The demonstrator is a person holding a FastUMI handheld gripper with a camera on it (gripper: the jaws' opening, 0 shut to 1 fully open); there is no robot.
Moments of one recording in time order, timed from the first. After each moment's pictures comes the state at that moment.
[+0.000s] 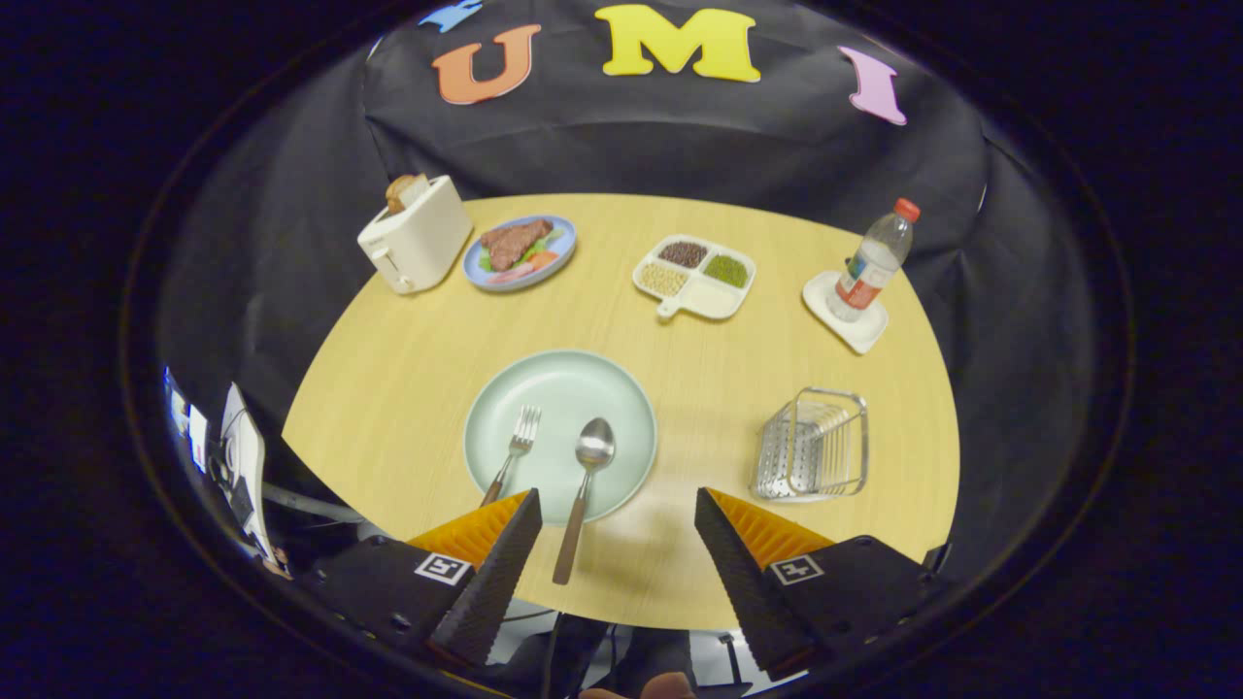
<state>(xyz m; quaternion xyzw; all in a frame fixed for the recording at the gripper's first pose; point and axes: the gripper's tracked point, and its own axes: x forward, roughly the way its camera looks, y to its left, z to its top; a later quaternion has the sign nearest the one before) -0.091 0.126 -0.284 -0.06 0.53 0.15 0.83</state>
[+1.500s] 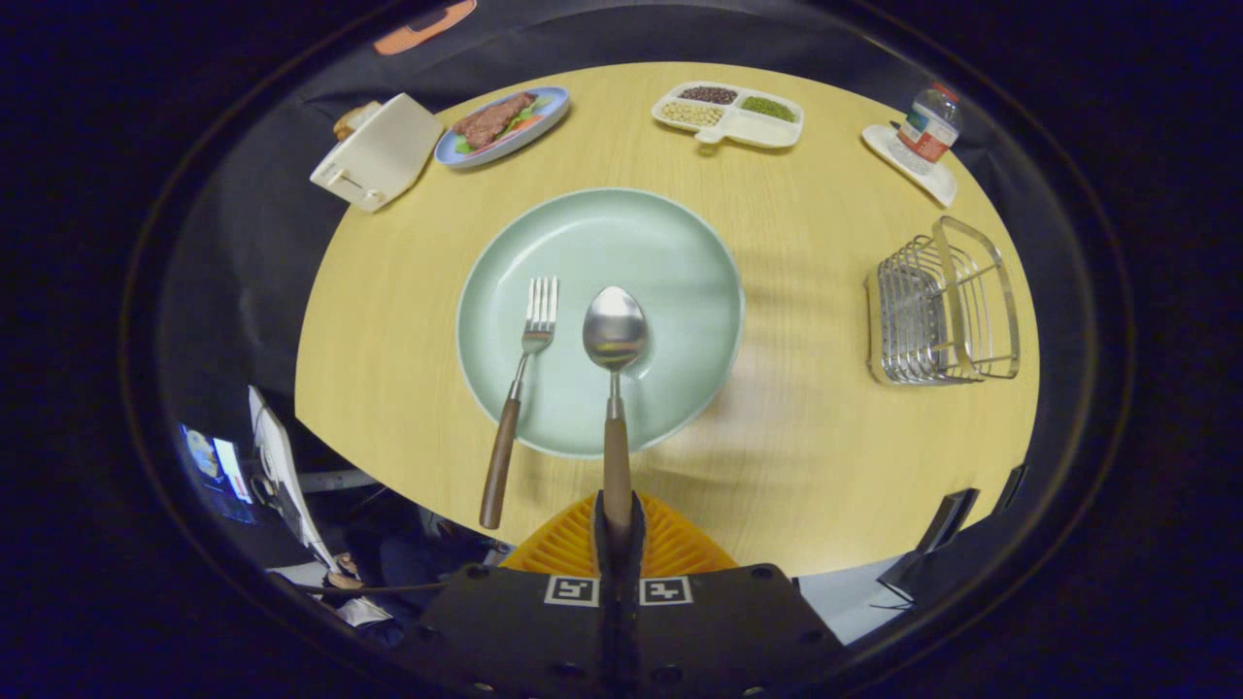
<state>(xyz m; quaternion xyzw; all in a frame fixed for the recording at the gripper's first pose) -0.143 0.162 -0.348 0.00 0.68 0.15 0.72</state>
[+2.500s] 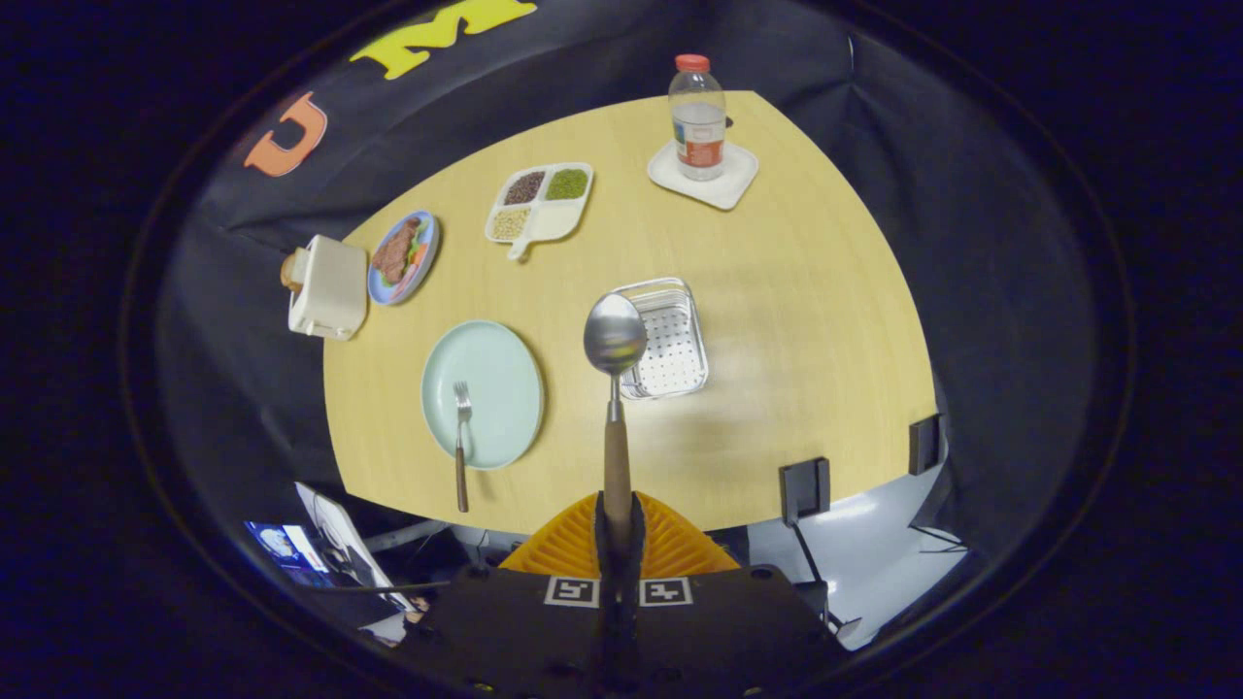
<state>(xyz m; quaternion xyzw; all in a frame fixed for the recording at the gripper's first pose) -0.102 -0.017 -0.241 0.12 0.69 0.04 0.71</state>
